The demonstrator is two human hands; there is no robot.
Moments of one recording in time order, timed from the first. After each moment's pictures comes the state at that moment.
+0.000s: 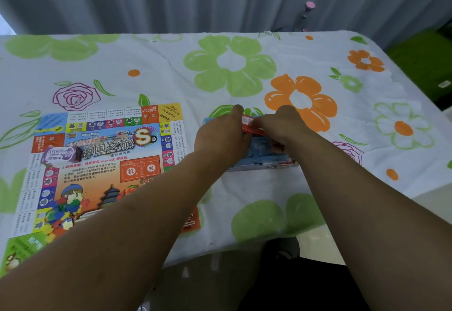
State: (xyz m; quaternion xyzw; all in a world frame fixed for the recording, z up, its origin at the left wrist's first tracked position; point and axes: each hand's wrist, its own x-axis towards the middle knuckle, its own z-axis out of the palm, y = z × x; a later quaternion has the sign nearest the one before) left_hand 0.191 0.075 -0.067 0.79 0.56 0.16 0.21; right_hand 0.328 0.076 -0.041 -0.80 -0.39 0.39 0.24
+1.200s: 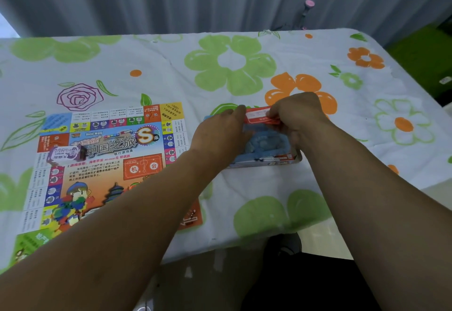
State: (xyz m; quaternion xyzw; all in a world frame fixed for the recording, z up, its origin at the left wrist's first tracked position) left_hand 0.181 0.074 -0.063 0.83 0.51 0.15 0.16; right_hand 0.328 0.073 -0.015 -0.77 -0.27 0.39 0.42
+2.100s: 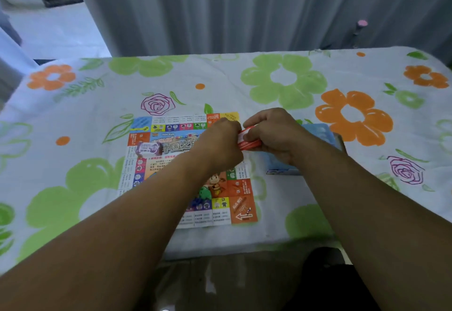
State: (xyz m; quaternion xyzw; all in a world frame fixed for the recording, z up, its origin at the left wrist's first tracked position) left_hand 0.067 0.061 -0.027 0.78 0.58 0.08 0.23; right_hand 0.208 0.065 -0.011 -0.66 -0.44 0.53 0.30
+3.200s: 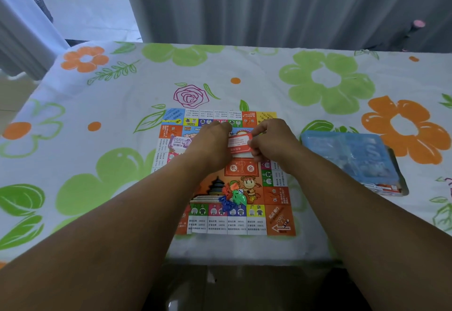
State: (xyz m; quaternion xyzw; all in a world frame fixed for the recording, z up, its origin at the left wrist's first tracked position) left_hand -0.015 0.079 -0.067 0.71 0.66 0.07 0.23; right_hand 0.136 0.095 -0.064 -0.69 -0.52 0.47 0.20
